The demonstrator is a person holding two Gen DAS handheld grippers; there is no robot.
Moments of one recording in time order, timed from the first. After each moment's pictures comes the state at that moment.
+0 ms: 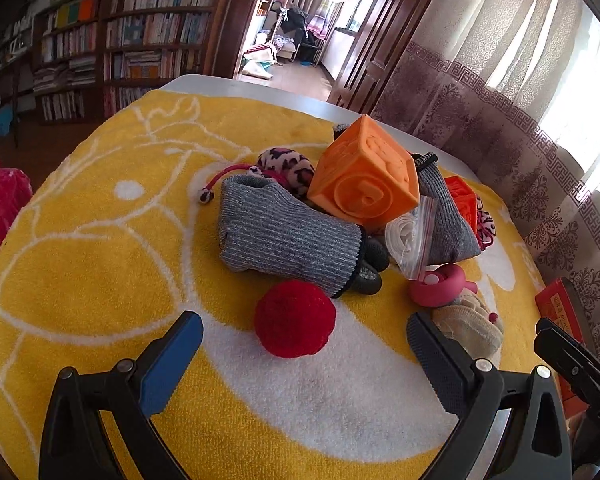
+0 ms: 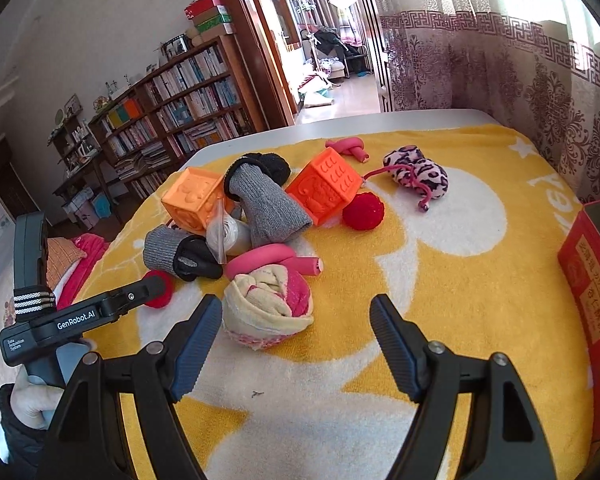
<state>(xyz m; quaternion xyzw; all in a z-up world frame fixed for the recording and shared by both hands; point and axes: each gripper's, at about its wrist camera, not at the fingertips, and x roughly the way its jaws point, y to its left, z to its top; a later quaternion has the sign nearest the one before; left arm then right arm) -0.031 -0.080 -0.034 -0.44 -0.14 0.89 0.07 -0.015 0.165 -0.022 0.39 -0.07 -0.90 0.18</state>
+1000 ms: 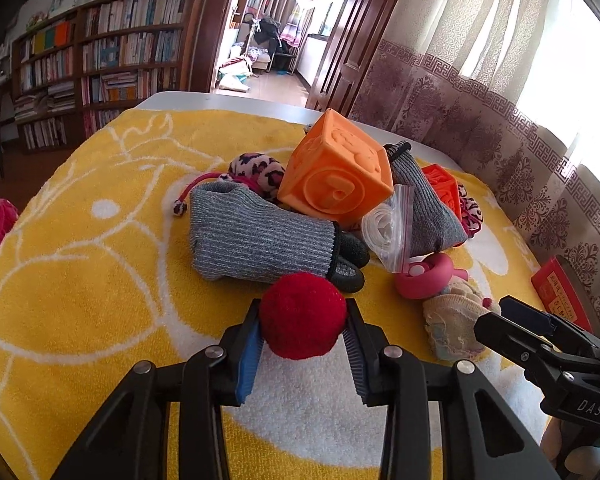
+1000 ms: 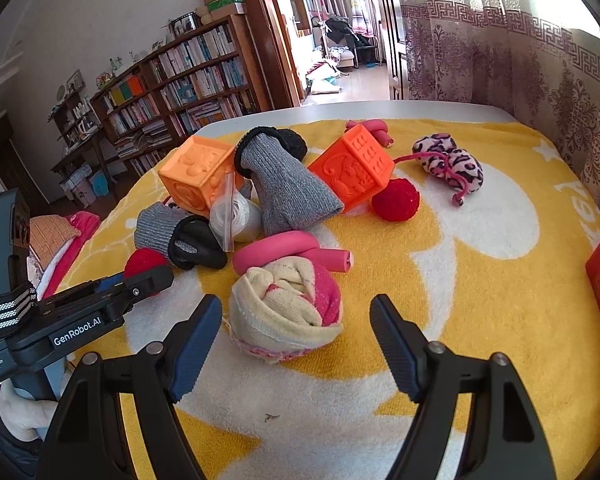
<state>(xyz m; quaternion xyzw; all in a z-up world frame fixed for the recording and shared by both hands) -0.031 -0.072 -0.035 -0.41 -0.11 0.90 0.10 -0.036 0.133 -0.045 0.41 -0.03 -0.89 0.18</state>
